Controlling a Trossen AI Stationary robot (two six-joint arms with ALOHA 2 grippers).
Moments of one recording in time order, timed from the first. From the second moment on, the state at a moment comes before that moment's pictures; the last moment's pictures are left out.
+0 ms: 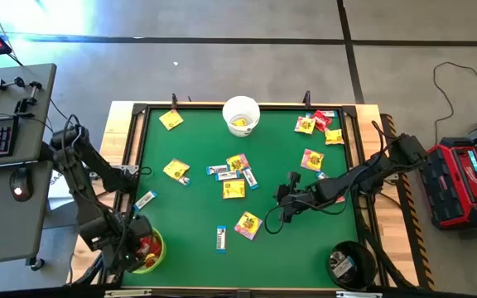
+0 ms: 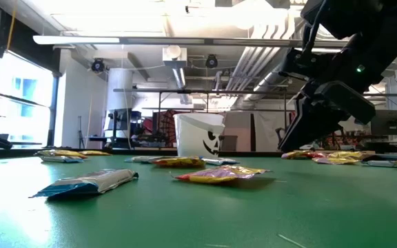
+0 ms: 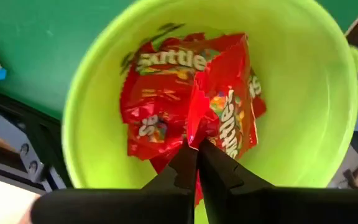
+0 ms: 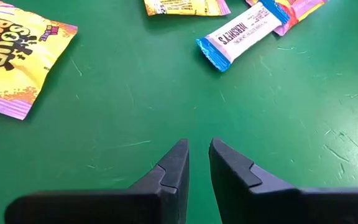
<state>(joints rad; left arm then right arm) -1.11 1.38 1.05 -1.07 -0.03 -1.67 0.35 1.57 0.67 -0.10 0.47 0.38</state>
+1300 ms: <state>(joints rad) -0.86 1.39 1.13 -1.03 -0.30 -1.00 0.18 1.27 0.67 -0.46 0.60 0.50</state>
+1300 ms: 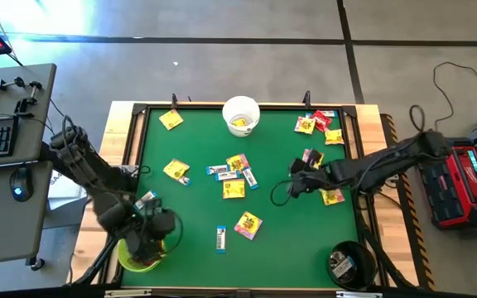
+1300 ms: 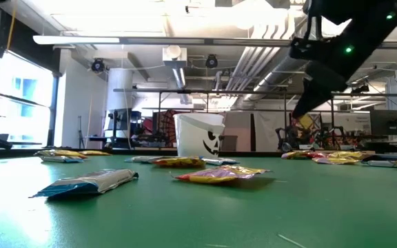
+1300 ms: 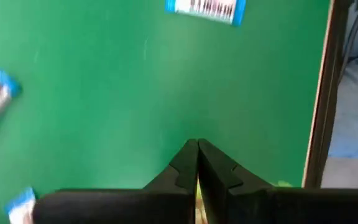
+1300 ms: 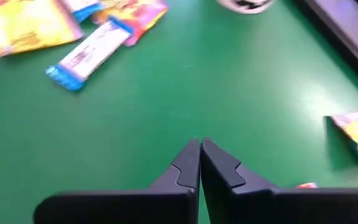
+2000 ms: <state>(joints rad) -0.37 1.39 1.13 -0.52 -0.27 -0.06 -0.50 1.22 0.67 -0.52 0.56 0.41</state>
